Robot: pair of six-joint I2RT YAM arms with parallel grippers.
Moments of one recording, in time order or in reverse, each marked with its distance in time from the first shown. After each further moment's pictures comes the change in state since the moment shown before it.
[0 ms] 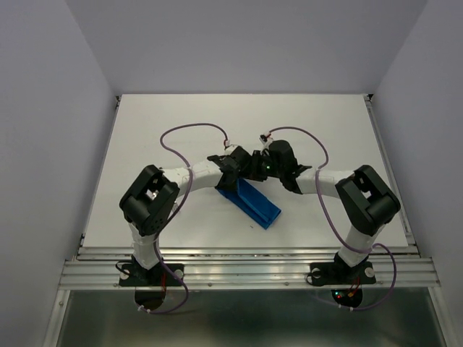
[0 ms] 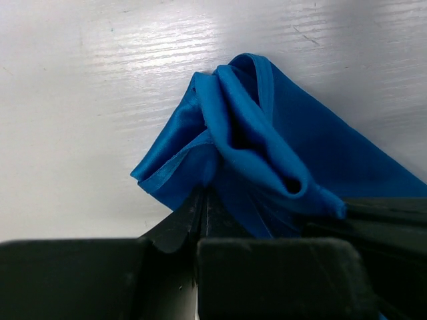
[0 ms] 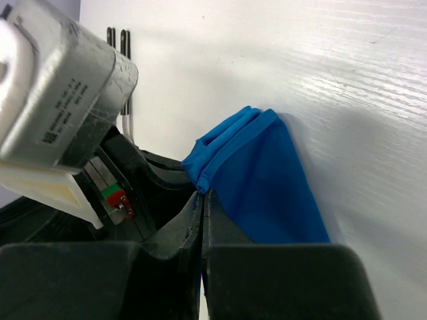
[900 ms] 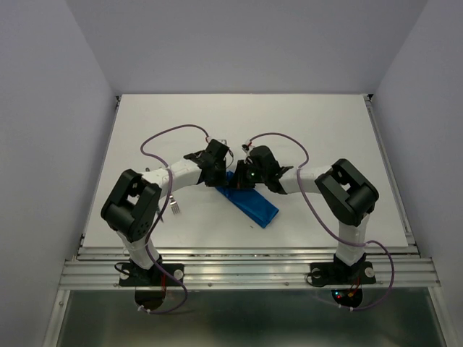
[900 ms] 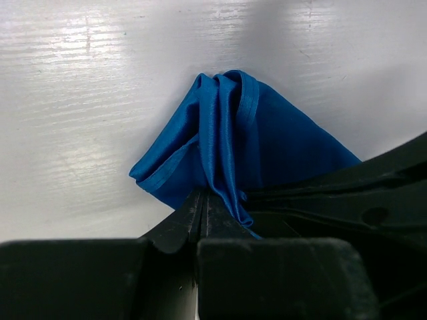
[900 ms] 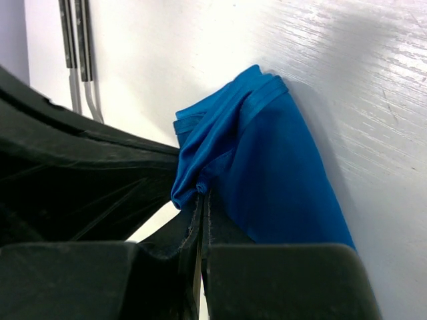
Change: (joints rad) left arm 0.170 -0.137 -0.146 0.165 0.314 -0.002; right arm 0.109 0.155 0.119 -0.088 0.012 -0.034
